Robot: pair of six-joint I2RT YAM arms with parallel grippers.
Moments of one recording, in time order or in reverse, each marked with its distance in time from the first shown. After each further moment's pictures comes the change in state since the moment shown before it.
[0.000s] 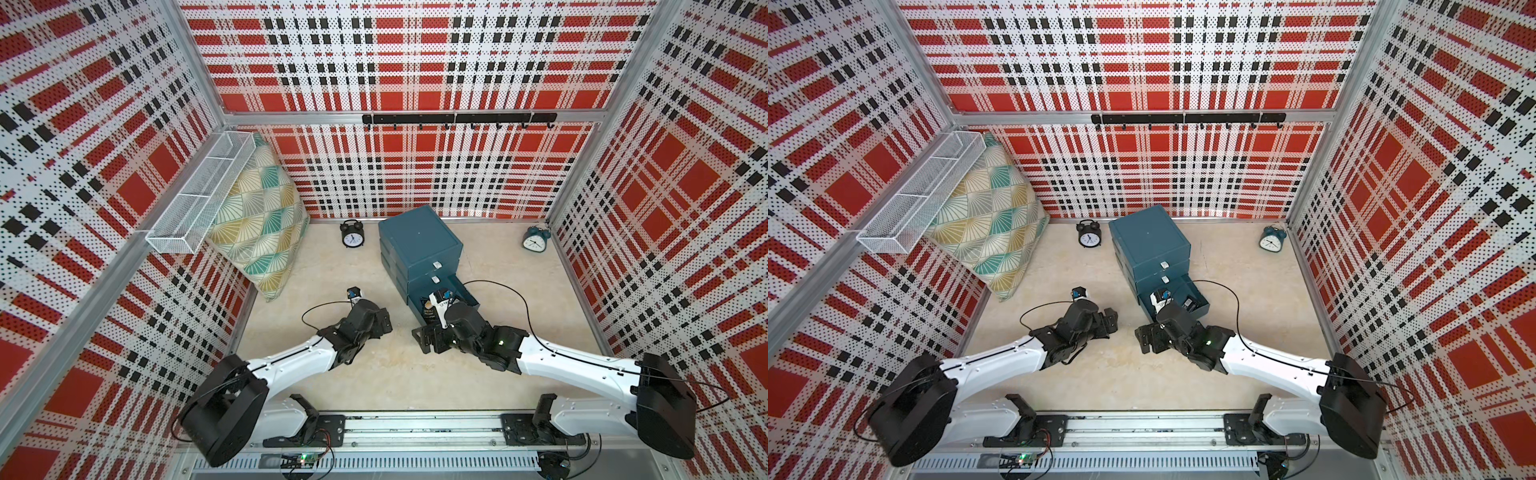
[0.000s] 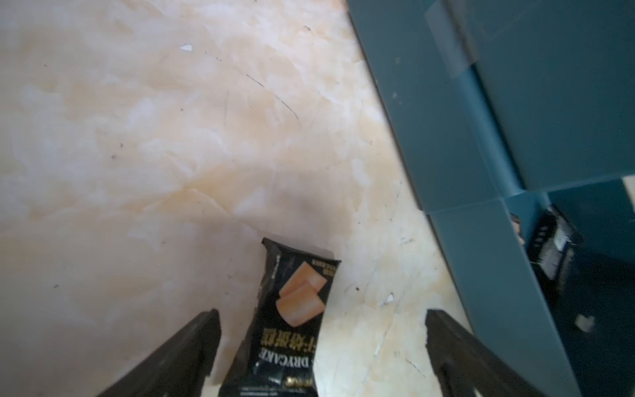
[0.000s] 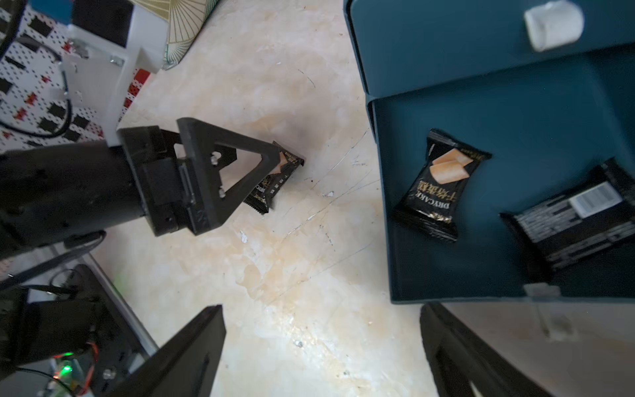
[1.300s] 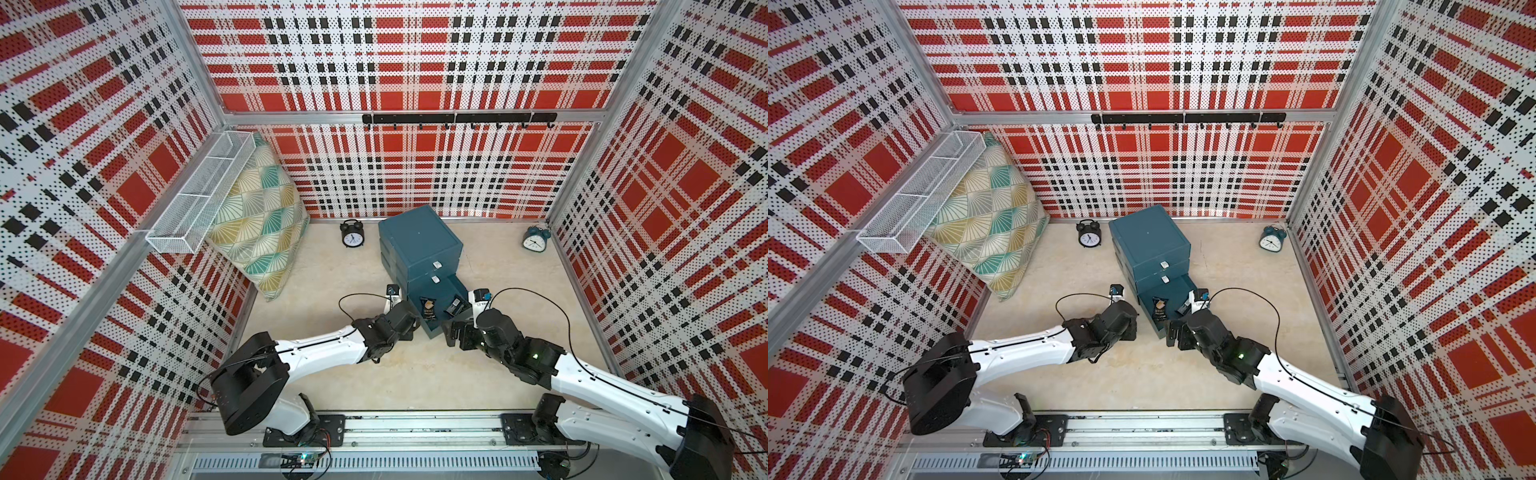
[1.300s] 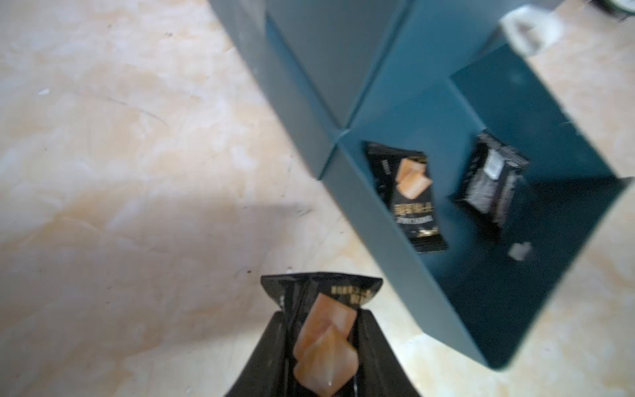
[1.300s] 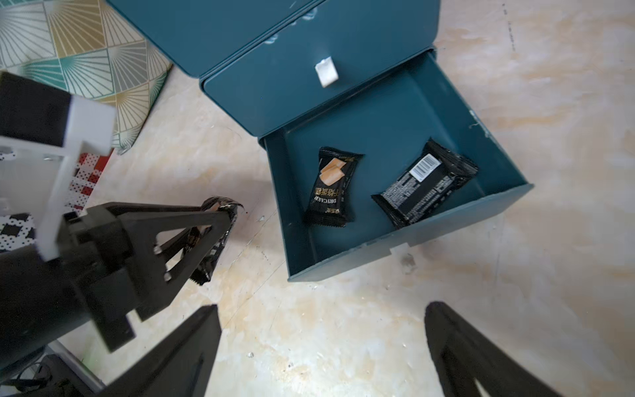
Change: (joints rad) left arm -0.299 0.140 0.273 -0.158 -0.131 0.034; right arm -0.108 -0.299 -0.161 -0.090 0.140 0.126
